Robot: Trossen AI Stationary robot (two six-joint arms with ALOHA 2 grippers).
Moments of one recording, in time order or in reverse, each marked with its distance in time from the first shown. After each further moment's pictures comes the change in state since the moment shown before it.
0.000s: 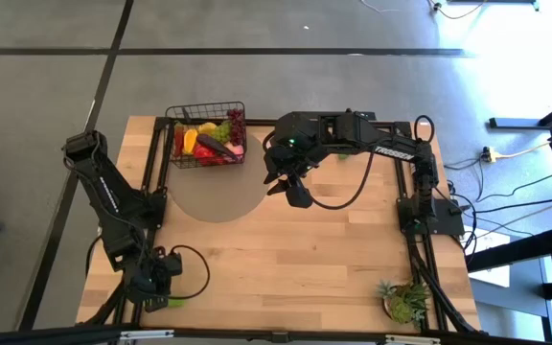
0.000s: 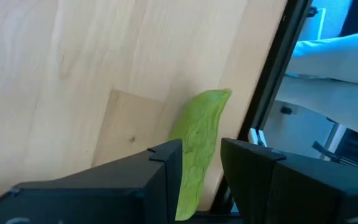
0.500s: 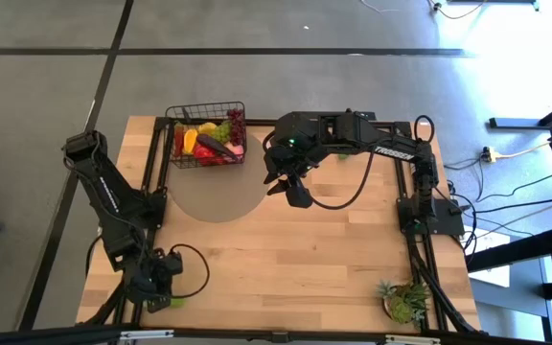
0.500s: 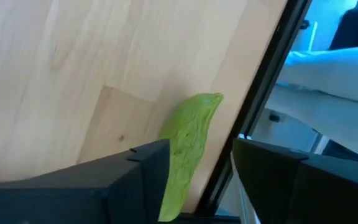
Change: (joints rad) left arm 0.004 0.000 0.000 0.026 -0.003 -0.071; right arm 0.000 0.000 0.000 0.000 0.000 0.000
